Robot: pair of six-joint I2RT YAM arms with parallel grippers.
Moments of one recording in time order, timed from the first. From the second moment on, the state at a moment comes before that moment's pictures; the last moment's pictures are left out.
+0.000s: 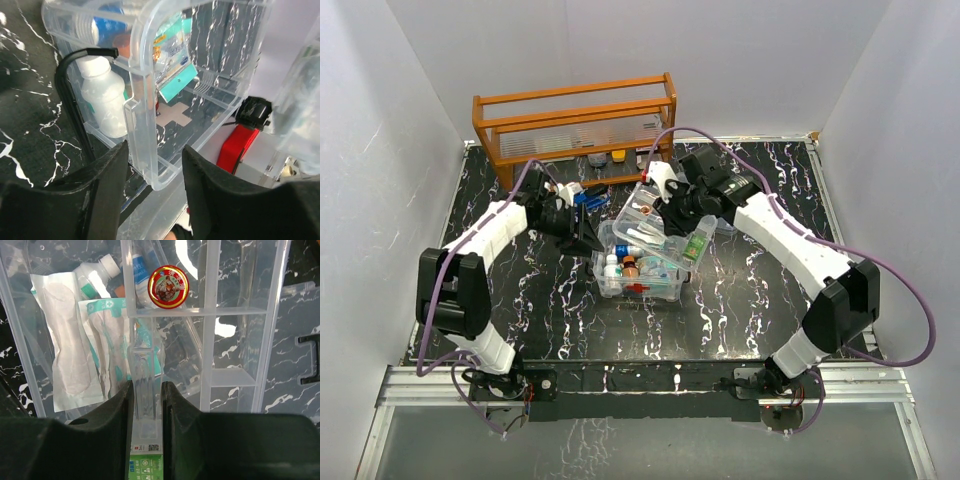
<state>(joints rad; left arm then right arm) -0.21 1.64 1.16 -0.75 0.81 -0.30 0.56 1.55 1.48 -0.82 -0.30 -0.38</state>
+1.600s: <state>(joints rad) 0.01 1.40 1.14 -0.72 0.66 -0.41 0.67 1.89 1.73 -1.00 -0.41 -0.71</state>
